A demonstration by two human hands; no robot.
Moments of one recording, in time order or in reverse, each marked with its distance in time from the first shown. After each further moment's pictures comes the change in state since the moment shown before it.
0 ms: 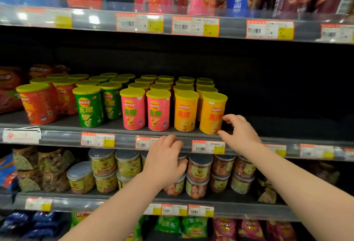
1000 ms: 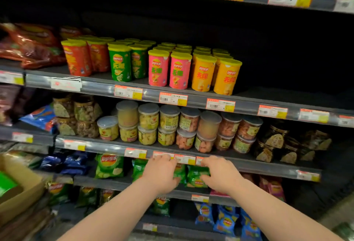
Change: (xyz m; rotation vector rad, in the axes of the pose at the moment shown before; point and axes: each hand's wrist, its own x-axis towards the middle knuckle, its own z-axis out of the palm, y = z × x) left_hand -0.164 0.003 0.025 0.070 -0.602 -0.143; right_hand -0.187 -0.024 0.092 -0.396 -0.611 -0.150
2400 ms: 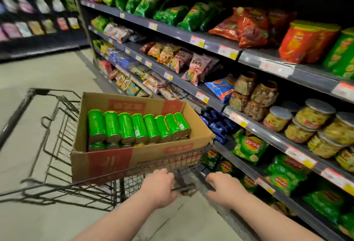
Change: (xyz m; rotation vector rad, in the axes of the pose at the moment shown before) left_hand -0.372 -0.259 0.105 -0.240 -0.159 -0.783; right_hand -0.032 -0.417 0.118 -0.107 -0.324 -0.657
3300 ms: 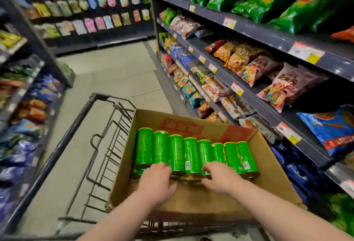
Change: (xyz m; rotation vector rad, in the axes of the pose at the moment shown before) left_hand 0.106 -0.202 -0.061 -0.060 0.104 -0.384; right_hand 0.266 -0.157 -0.091 -0.050 -0.085 -0.383
